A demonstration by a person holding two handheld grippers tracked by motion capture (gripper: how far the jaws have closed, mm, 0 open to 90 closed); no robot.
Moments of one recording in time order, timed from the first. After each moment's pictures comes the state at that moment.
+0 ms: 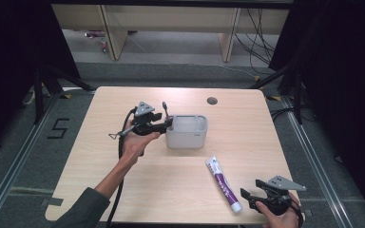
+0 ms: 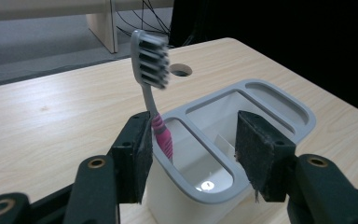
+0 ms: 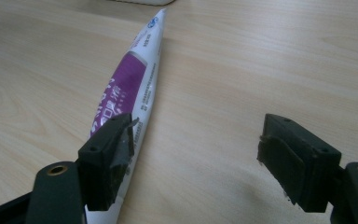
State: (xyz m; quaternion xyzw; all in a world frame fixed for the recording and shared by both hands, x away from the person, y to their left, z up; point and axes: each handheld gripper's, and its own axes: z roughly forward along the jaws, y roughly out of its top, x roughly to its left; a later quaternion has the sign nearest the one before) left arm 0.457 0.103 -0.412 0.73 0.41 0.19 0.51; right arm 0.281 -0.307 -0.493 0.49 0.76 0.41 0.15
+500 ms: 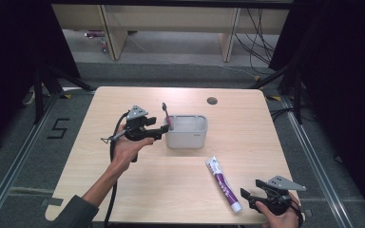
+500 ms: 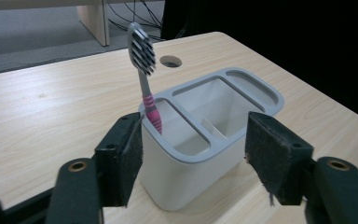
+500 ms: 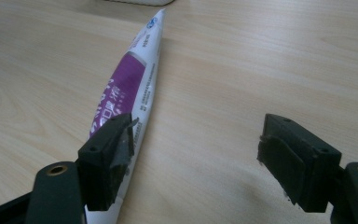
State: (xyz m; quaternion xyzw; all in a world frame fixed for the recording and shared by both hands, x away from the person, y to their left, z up) left arm 0.435 0.118 -0.404 0.73 0.41 0.16 0.52; right arm 0.280 -0.306 -0.493 0.49 0.75 0.41 0.15
